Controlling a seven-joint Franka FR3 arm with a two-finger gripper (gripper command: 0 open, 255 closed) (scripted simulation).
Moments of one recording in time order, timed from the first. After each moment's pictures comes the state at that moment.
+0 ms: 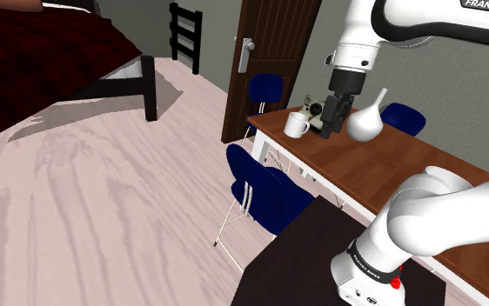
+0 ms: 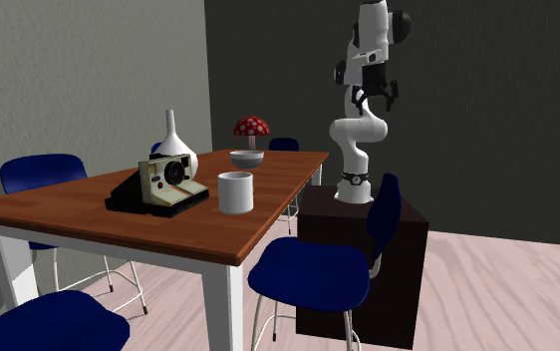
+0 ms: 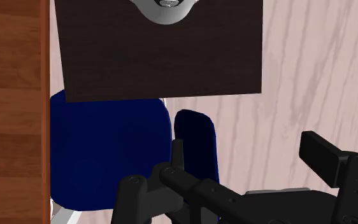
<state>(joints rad) 0.01 -0.80 -0.04 -2.41 0.10 1.43 -0.05</state>
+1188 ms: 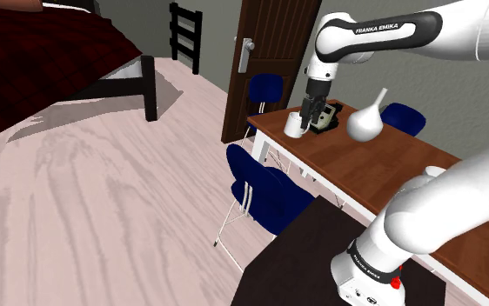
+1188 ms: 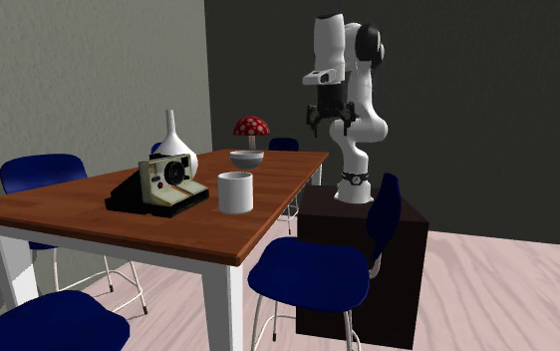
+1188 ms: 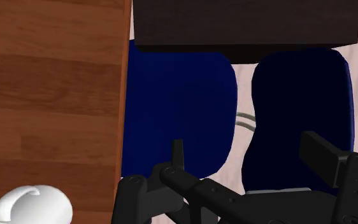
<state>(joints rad) -0.06 -0.34 -0.24 -2.25 -0.08 1.72 -0.32</state>
